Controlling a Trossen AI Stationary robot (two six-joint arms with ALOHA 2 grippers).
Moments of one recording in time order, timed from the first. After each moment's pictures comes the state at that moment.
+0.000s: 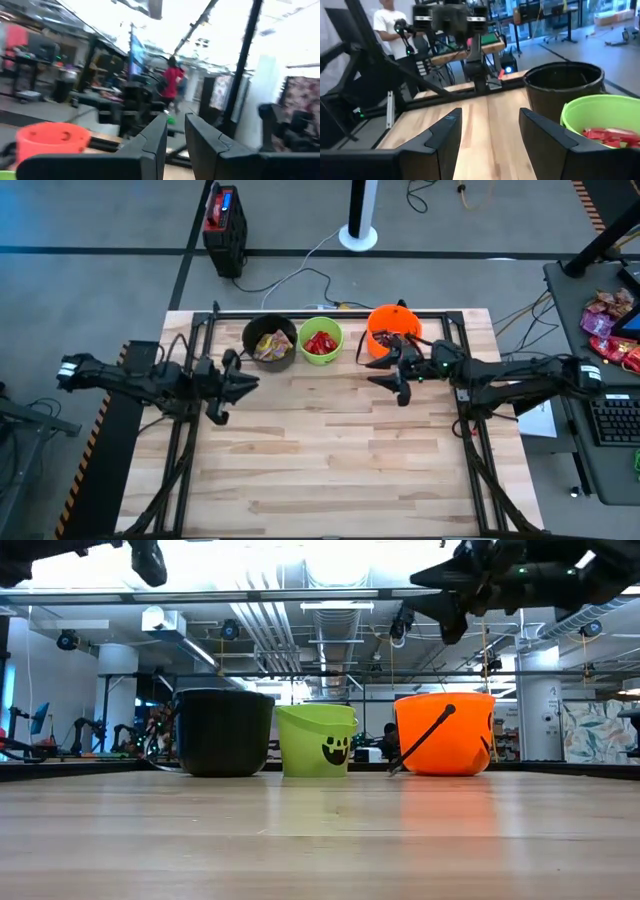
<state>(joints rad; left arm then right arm) -0.18 0.60 0.35 0.55 -0.18 -0.21 -0.25 1.01 0.43 0.56 -0.27 0.20</state>
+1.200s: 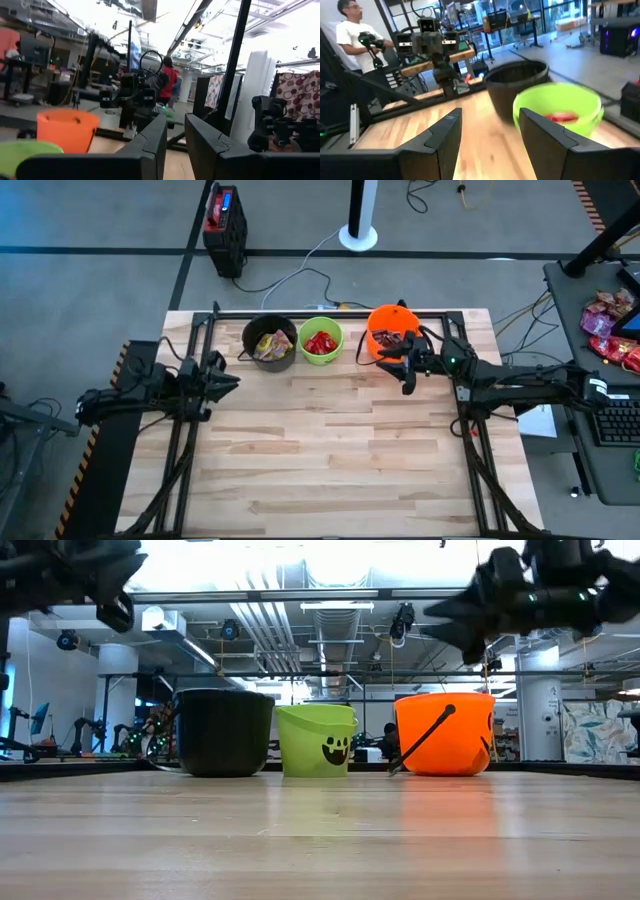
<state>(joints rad) 0.08 0.00 0.11 0.20 0.09 -0.26 -0.40 0.90 0.31 0.59 -0.27 0.23</state>
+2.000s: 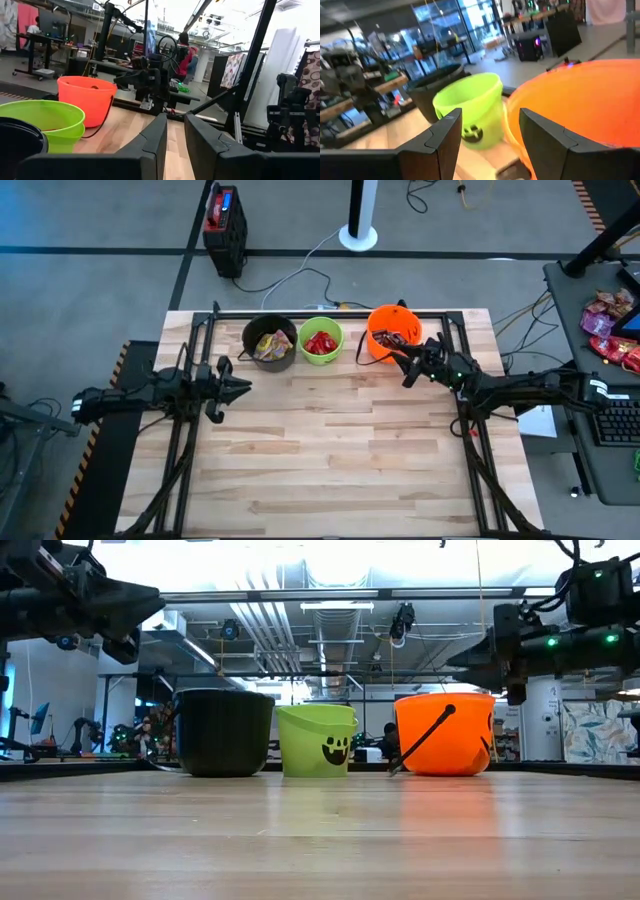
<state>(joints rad) 0.07 0.06 0.02 0.21 0.04 -0.25 -0.42 0.90 0.01 0.91 0.13 0.32</state>
